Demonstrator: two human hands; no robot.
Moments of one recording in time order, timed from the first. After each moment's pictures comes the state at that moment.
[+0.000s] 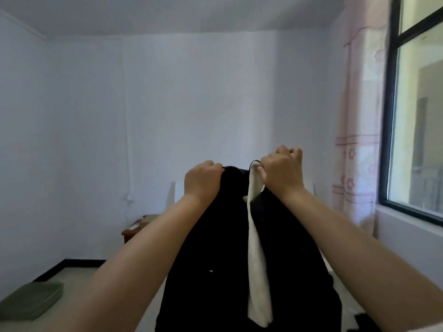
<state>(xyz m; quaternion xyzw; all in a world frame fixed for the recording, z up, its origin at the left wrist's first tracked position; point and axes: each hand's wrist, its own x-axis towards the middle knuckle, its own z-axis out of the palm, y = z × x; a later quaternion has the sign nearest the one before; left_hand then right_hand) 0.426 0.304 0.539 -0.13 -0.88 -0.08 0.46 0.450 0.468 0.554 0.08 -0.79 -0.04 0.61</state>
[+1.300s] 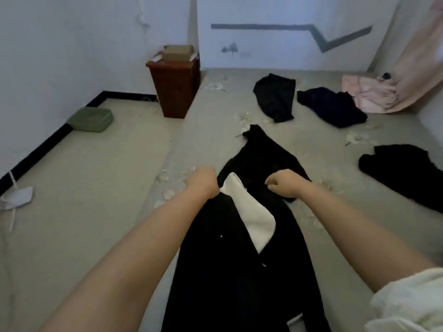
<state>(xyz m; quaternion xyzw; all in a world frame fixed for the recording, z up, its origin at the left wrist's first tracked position) 0.520 0.220 0.184 0.05 -0.98 -0.07 -0.17 0.498 0.423 0.178 0.14 -0.96 0.10 -0.21</state>
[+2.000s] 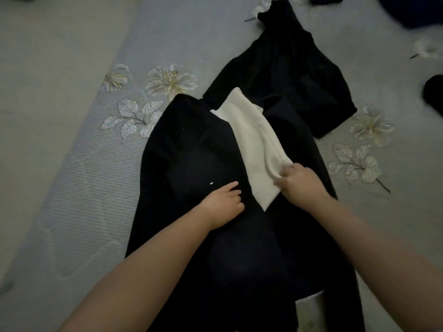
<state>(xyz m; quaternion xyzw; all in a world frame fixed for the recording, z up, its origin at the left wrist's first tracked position) 0.545 0.246 -0.140 -0.42 -0.87 0.08 -0.24 0.505 0.434 -0.090 0.26 -0.94 -0.15 -0.19</state>
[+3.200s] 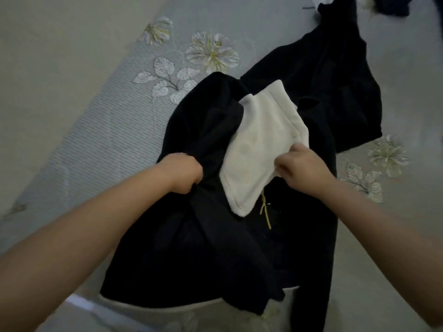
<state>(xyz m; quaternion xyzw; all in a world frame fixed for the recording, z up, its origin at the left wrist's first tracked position) 0.555 0.146 -0.078 -0.18 -0.91 -0.04 -0.38 0.475 0.385 -0.043 0.38 -0.90 -0.03 -0.21</state>
